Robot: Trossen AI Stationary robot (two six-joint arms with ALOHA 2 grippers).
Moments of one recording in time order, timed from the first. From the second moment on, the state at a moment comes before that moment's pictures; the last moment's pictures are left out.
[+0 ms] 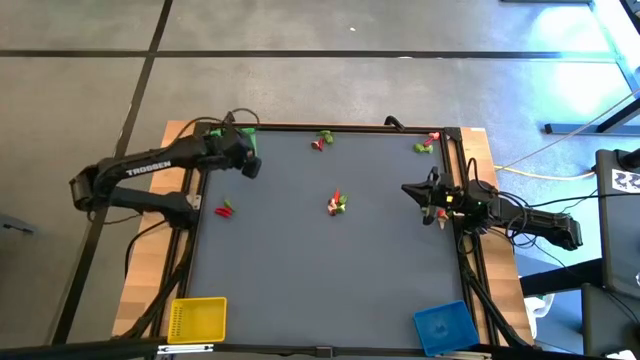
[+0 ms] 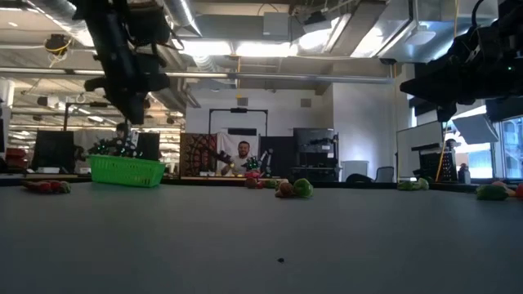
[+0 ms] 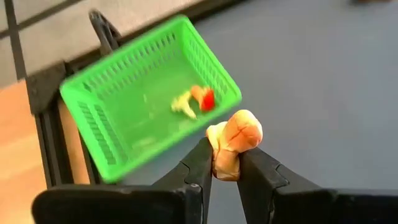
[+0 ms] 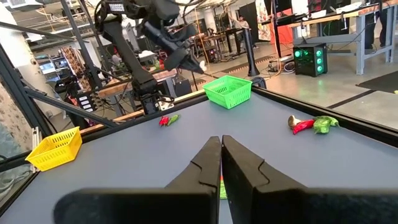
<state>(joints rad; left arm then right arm) 0.52 1.11 0.84 -0.85 -0.47 -0.54 -0.20 0.02 0.01 0.03 0.05 0.26</state>
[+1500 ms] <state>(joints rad) 0.63 1.11 0.74 -0.36 -0.12 -0.40 -0.20 0.02 0.01 0.03 0.07 0.26</state>
